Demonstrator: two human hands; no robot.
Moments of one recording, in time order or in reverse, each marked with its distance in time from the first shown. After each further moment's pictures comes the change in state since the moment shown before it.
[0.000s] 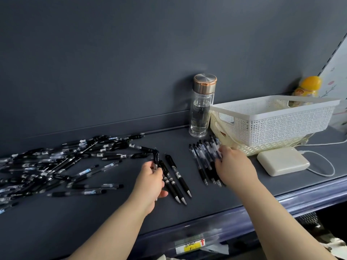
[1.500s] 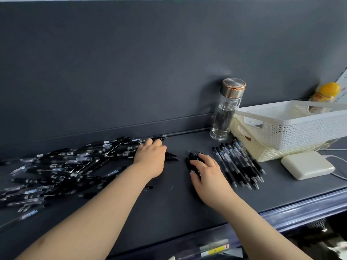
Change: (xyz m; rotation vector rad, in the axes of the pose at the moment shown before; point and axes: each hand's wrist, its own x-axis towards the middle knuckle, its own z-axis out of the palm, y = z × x) left_hand 0.082 0.035 -0.078 1.595 0.023 0.631; right_hand -0.035 -0.108 0.045 0.216 -0.149 -0.214
